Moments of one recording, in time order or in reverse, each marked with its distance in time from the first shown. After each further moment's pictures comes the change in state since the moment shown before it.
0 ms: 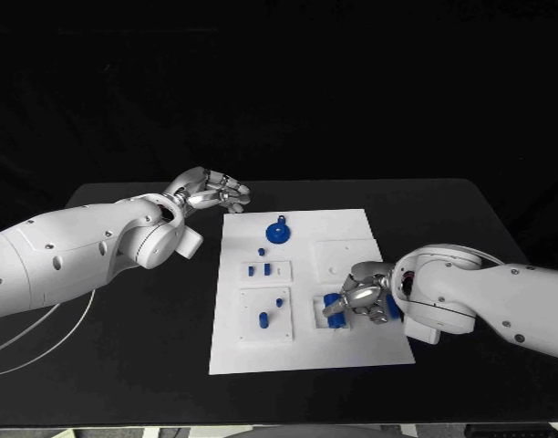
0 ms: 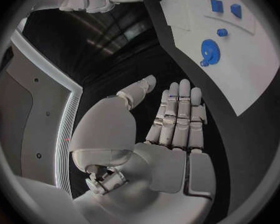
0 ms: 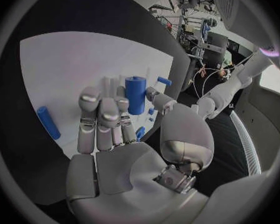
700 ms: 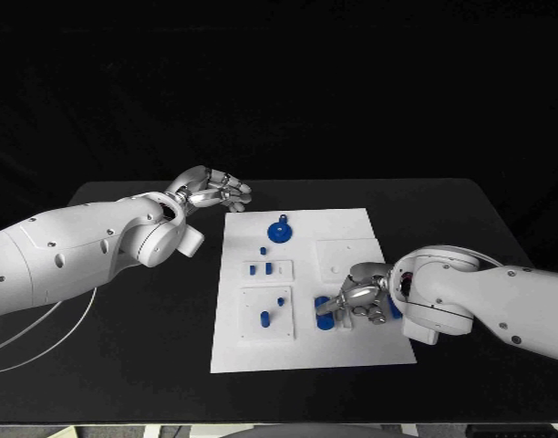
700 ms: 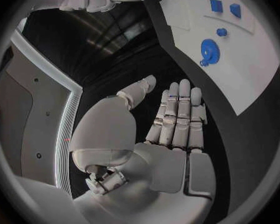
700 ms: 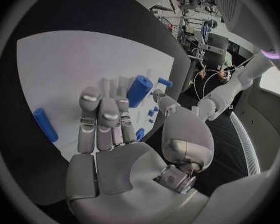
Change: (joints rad) left arm 0.000 -0.002 0.000 0.000 0.000 0.000 0.000; left_hand 0.000 0.000 0.000 0.000 0.000 0.000 0.000 0.000 0.000 0.000 0.000 0.000 -0.001 0.000 0.000 0.000 0.002 0.000 0.000 0.000 0.000 0.002; right arm -0.008 0.013 0.000 -0.011 -0.015 -0.001 0.003; right_hand -0.109 -0.057 -0.179 -0.021 0.000 -0.009 0.001 -0.007 0.019 -0.004 -0.004 -0.018 0.017 -0.006 -0.006 0.000 -0.001 0.004 -0.022 -0.011 0.000 0.000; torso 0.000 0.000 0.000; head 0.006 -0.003
